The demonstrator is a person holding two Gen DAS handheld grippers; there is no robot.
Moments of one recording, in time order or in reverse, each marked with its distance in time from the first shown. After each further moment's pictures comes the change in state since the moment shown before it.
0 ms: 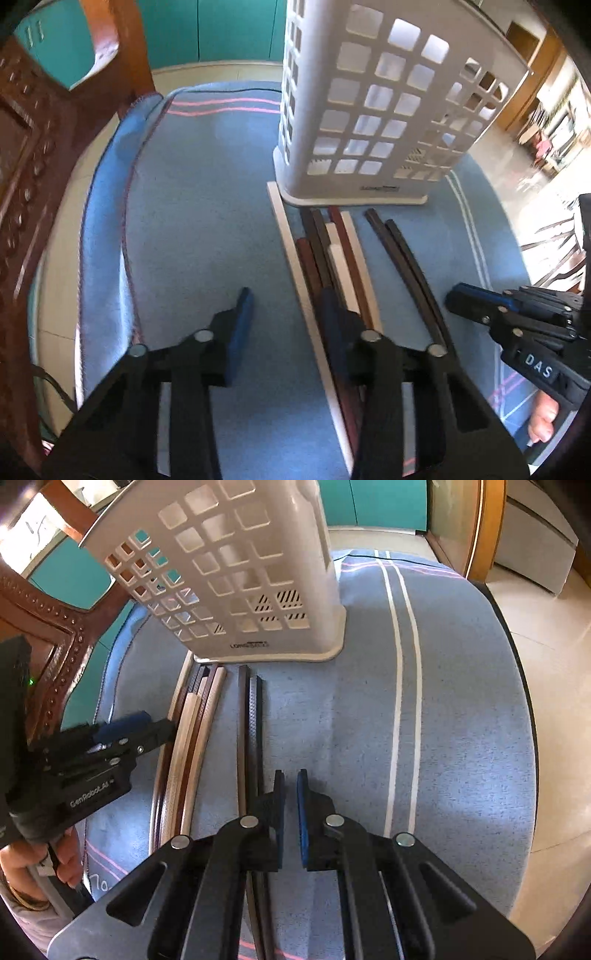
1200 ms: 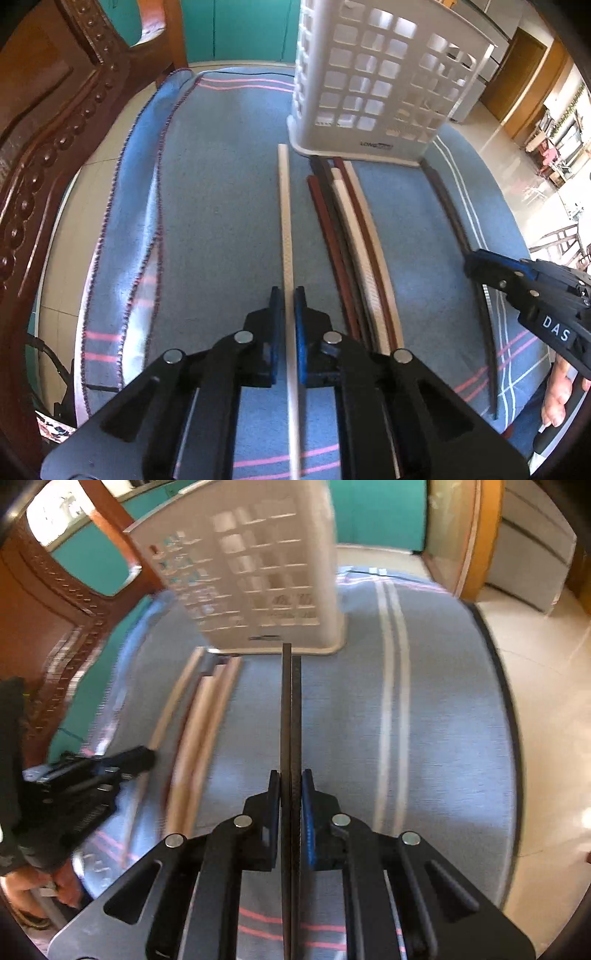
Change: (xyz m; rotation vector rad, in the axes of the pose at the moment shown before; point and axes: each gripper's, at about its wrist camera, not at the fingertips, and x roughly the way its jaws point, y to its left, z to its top) left arm -0.022 -0.002 -0.080 -0.038 -0.021 0.058; right arm -0.010 0.009 0.006 -0.033 -0.061 -0.096
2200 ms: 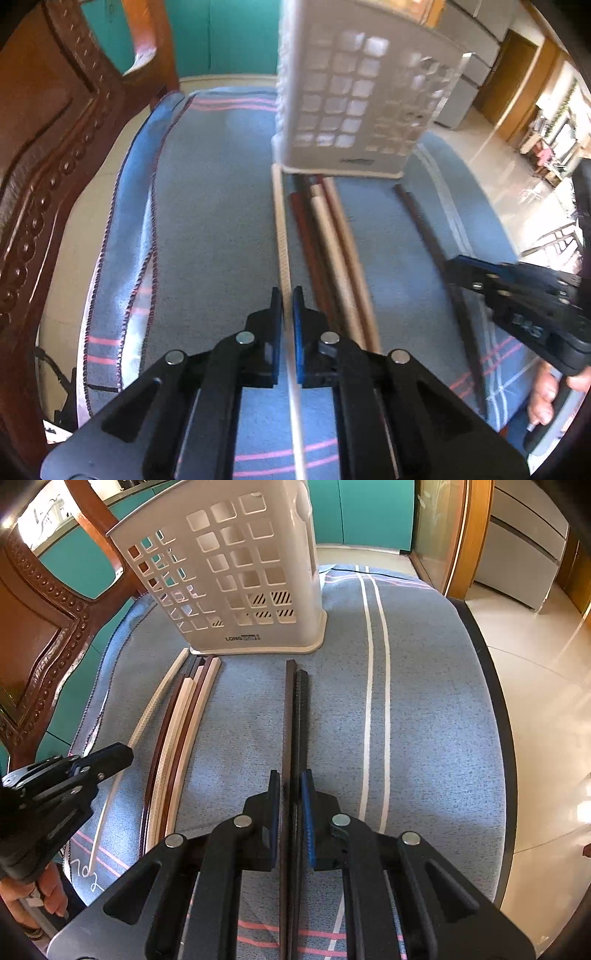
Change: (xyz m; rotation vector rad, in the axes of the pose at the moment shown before) left arm -0.022 -0.017 -0.002 0.036 -0.058 -0.039; right arm 0.000 0.000 -0.014 0.013 -0.010 -0.010
